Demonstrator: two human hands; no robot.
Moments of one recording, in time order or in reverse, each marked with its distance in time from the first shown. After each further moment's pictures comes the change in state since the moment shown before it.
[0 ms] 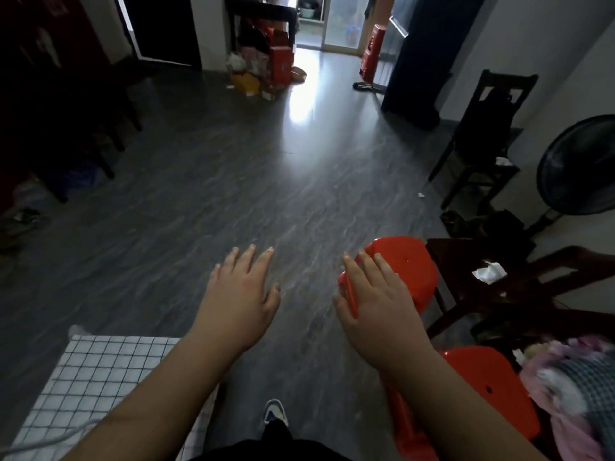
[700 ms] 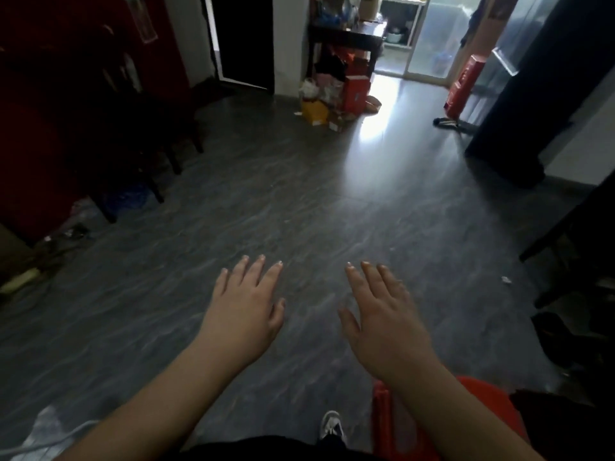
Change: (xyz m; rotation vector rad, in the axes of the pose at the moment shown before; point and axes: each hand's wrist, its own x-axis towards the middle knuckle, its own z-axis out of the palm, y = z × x) left_hand 0.409 -0.067 -0.012 0.127 0.006 -0.193; right_hand 0.477 0.039 0.015 0.008 -0.079 -0.294
